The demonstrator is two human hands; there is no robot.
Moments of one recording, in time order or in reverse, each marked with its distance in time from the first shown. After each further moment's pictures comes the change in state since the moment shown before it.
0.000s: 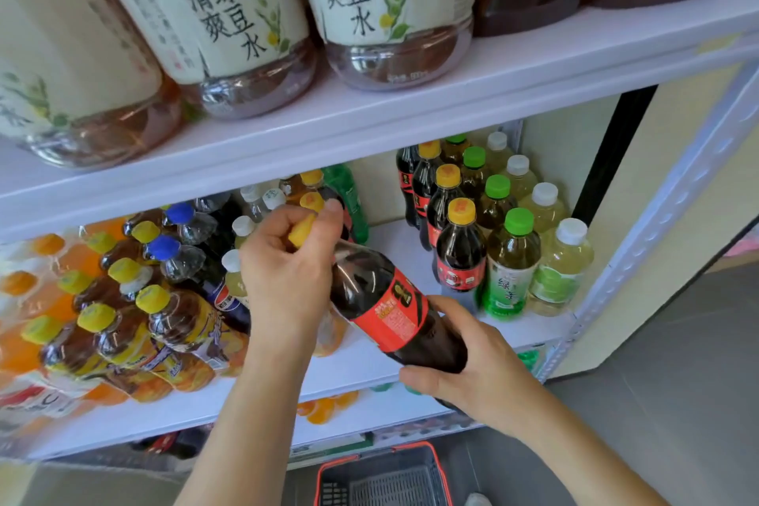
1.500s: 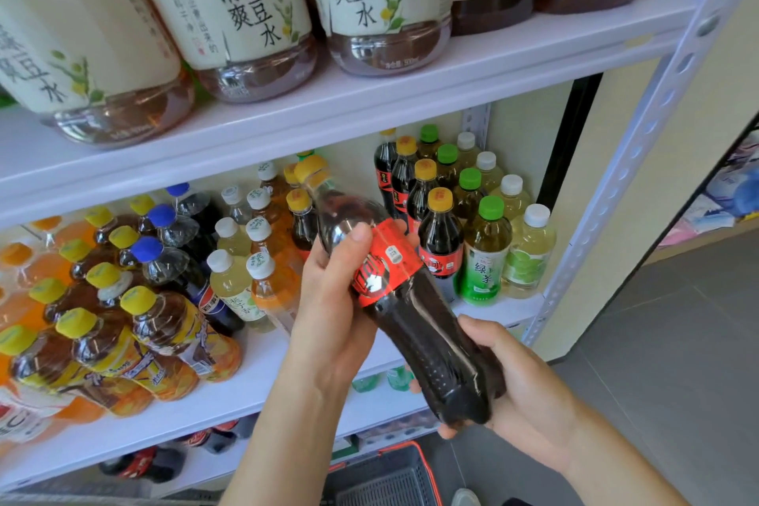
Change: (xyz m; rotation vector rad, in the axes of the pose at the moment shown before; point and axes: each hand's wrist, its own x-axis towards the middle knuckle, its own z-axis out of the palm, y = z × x) left_hand -0.044 -0.003 0.009 -0.769 -0.498 -0.438; right_hand -0.053 -0.037 0.001 0.997 -0.123 0.340
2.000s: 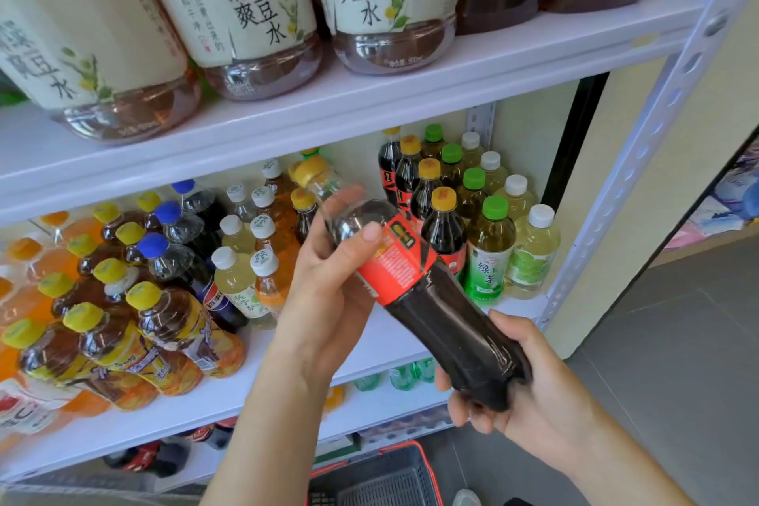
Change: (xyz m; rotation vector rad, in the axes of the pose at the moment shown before) left_hand 0.003 0.016 -0.004 0.046 -0.135 0.013; right_hand -0.007 0.000 -0.009 0.054 0.041 -0.029
